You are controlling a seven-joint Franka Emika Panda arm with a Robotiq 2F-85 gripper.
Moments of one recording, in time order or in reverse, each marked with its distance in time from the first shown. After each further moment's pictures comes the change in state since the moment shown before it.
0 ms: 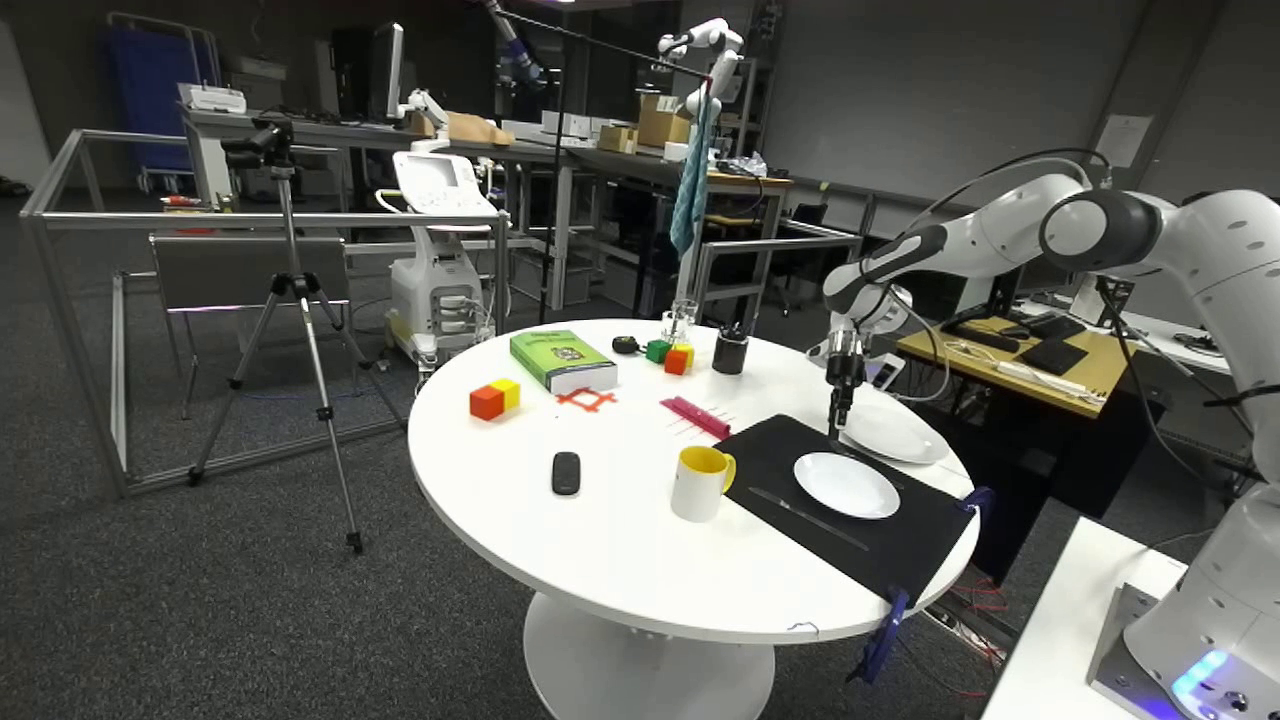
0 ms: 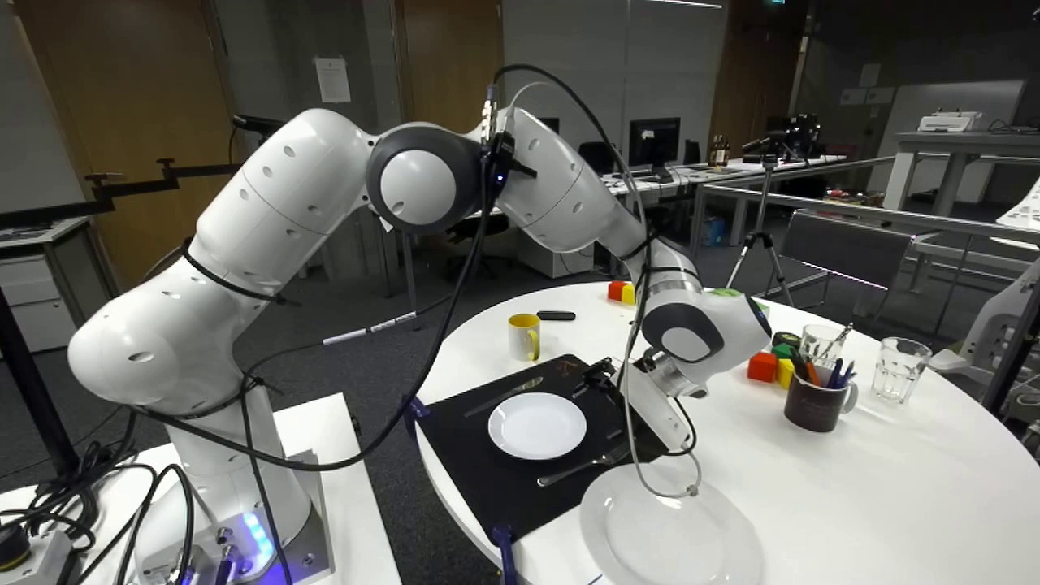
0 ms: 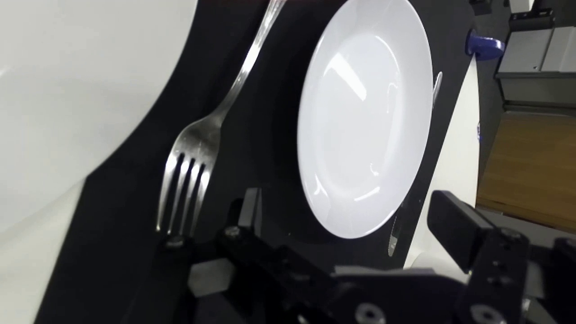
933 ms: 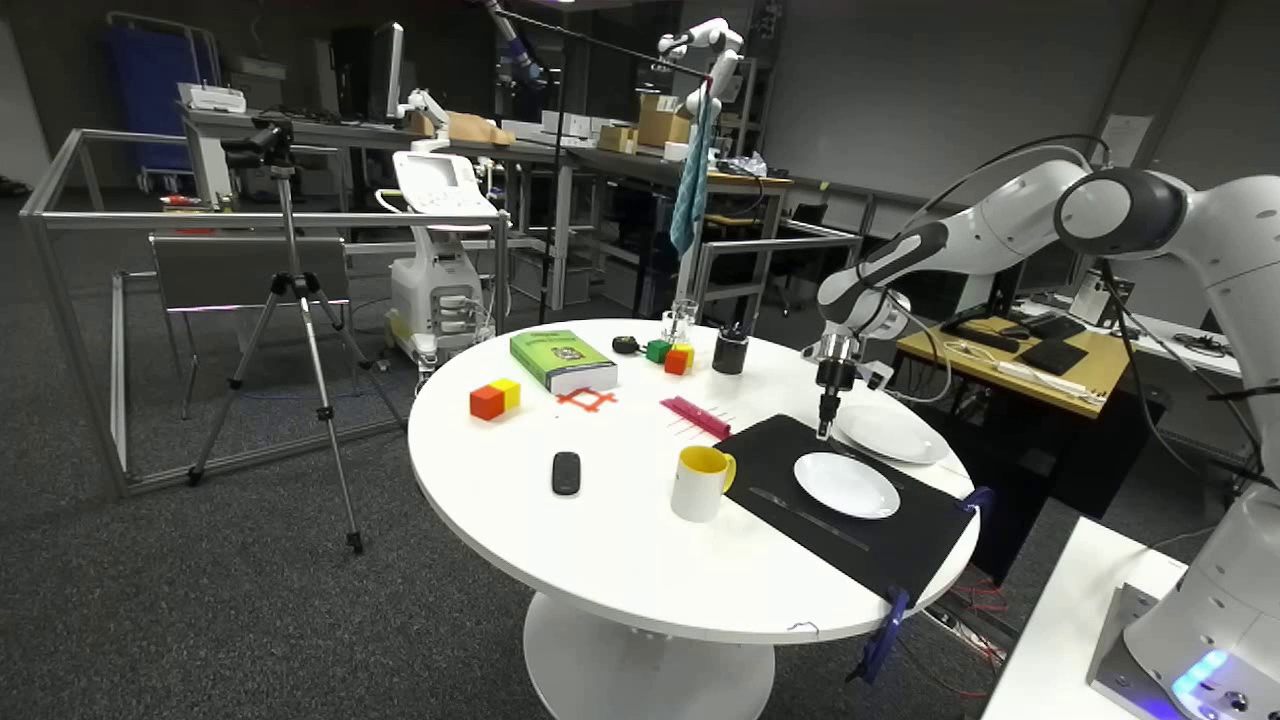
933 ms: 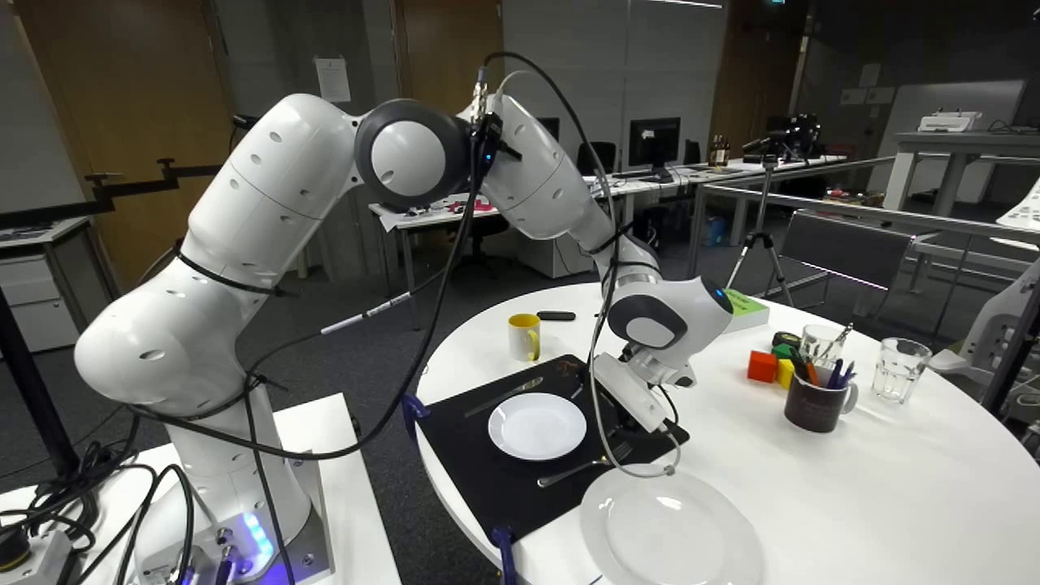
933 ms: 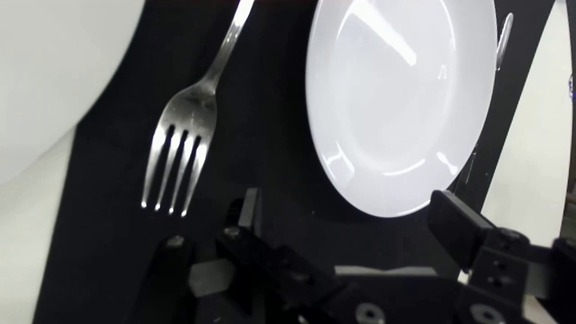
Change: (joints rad) arm 0.069 -0.089 0.004 -0.171 -0.004 0.276 0.142
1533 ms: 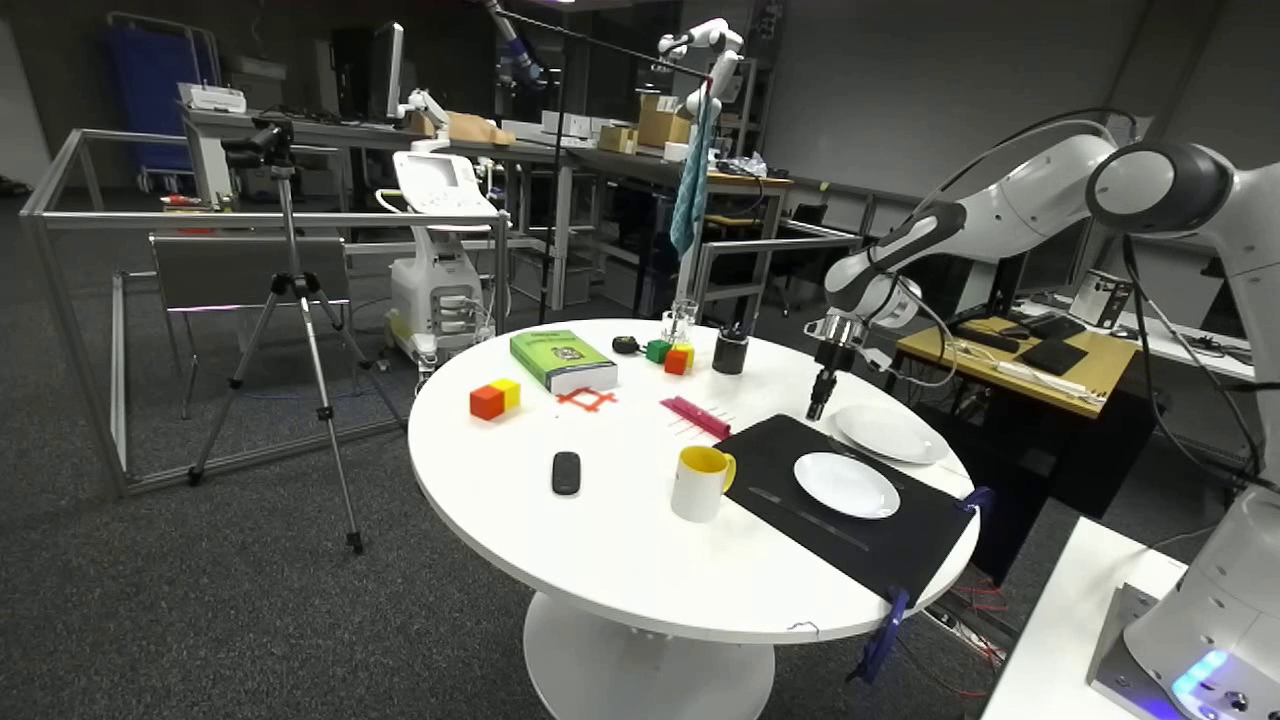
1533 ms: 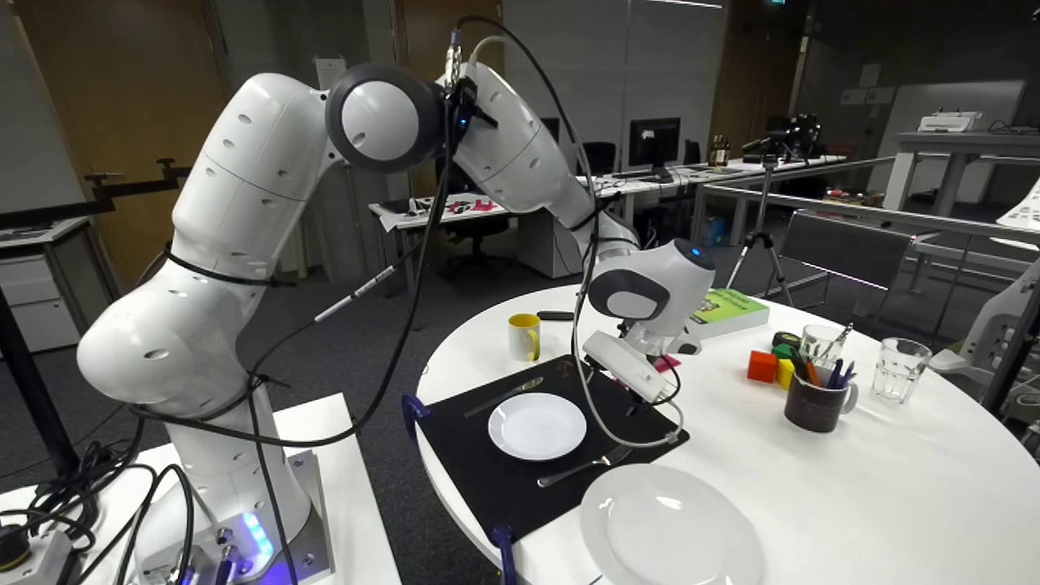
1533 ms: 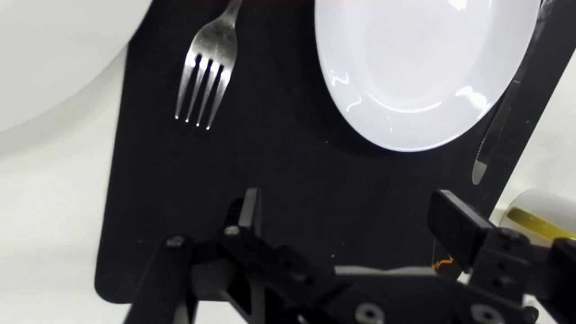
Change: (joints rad) arm 0.026 -0.128 0.008 -0.124 0.001 0.228 0.058
